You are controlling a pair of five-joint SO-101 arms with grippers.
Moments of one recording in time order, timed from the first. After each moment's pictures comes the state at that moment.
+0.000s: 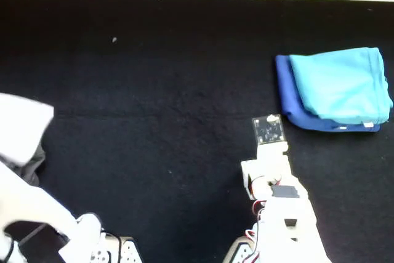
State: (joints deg) left arm -44.9 -20.4 -43.8 100.5 -9.0; right arm -4.5 -52.9 91.1 23.4 11.4
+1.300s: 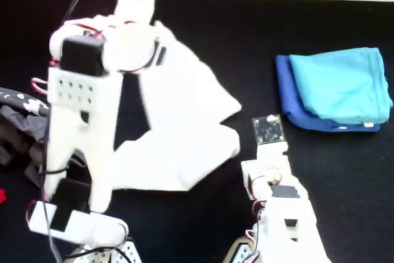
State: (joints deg) left arm 4.1 -1.5 -32.1 91.6 -9.0; right arm -4.5 -52.9 91.1 23.4 11.4
